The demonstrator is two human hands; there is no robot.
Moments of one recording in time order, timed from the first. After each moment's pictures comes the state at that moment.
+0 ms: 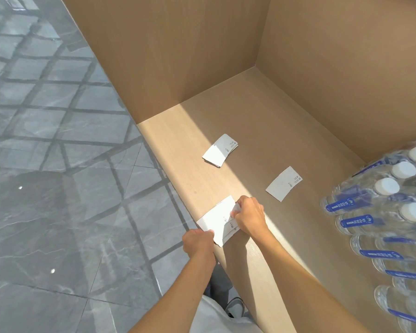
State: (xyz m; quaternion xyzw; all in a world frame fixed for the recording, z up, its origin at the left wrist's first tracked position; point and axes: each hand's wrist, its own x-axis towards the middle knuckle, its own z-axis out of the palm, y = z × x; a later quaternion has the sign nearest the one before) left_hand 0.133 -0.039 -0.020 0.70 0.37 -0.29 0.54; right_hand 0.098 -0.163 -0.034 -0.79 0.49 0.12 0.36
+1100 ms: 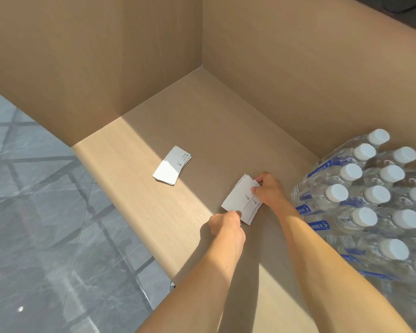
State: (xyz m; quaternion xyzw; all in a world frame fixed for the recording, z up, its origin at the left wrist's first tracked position) left_hand 0.097 -0.222 -0.025 0.62 0.37 -0.45 0.54; right_hand 0.048 -0.354 -0.049 -0.70 0.60 0.04 0.37
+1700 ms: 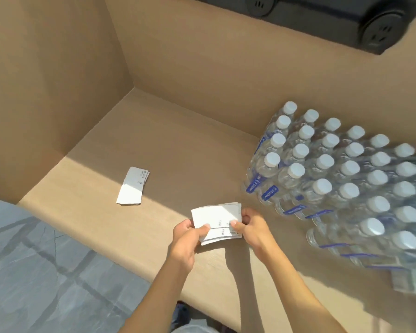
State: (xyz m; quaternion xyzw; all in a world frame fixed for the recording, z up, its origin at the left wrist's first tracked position) left_hand 0.119 -0.140 -0.025 0.66 -0.02 -0.60 0.45; right_hand -0.045 -0.208 -0.018 -0.47 0.64 -0.17 0.58
